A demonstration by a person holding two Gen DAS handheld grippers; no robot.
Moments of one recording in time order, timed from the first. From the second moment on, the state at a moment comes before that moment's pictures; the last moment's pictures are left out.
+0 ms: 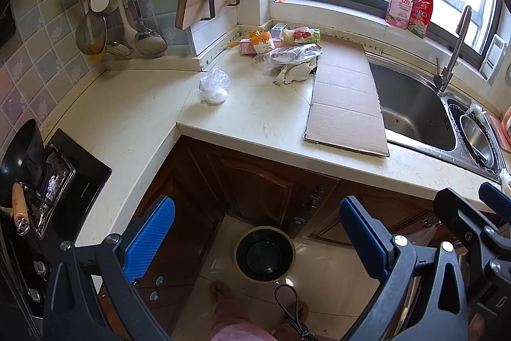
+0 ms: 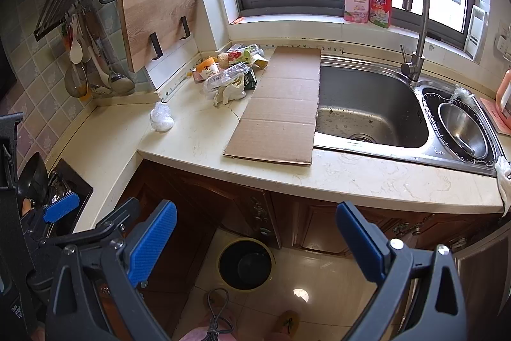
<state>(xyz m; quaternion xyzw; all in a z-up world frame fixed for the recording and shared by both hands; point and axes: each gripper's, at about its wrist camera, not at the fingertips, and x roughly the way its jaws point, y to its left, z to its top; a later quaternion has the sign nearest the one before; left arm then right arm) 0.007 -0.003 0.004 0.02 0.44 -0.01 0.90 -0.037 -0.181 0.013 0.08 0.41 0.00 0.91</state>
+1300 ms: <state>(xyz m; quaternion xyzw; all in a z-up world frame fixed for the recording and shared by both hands) 0.016 0.003 0.002 0.02 0.45 0.00 0.89 -0.021 -0.176 0.009 0.08 0.42 0.01 0.91</state>
